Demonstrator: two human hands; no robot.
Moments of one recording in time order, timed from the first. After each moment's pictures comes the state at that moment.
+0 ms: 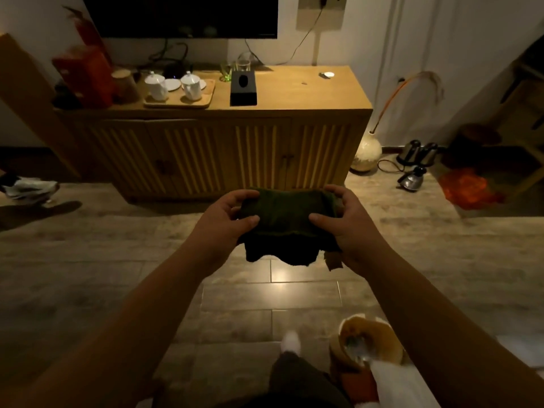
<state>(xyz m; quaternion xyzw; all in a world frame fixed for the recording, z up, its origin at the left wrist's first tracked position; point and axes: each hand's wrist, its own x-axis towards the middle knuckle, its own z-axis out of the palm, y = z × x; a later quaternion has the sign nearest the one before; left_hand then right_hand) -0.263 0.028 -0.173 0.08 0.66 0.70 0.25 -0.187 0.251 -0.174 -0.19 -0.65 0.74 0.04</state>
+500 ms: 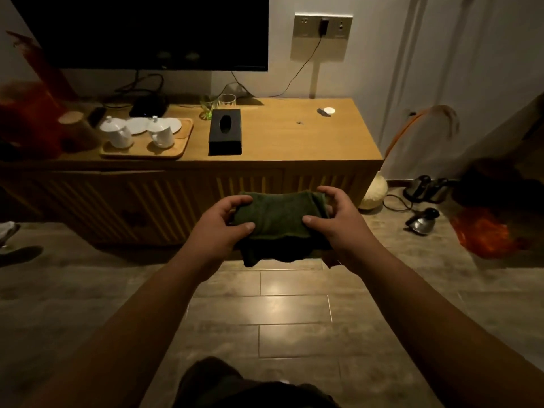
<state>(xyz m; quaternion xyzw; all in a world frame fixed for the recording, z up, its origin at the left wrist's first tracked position) -0.581 0.187 -0.176 0.07 0.70 0.68 0.21 -0.519 0.413 -0.174 -0.18 -0.68 0.71 0.01</state>
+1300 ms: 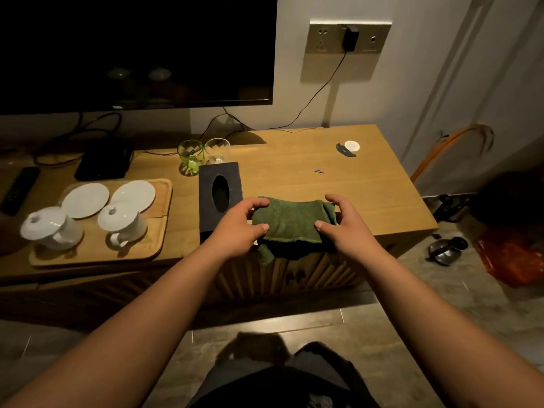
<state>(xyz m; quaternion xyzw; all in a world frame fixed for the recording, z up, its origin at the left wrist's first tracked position) -1.033 0.289 -0.219 0.18 0.82 0.49 0.24 -0.935 0.497 -0.228 -0.24 -0.81 0.54 0.04</state>
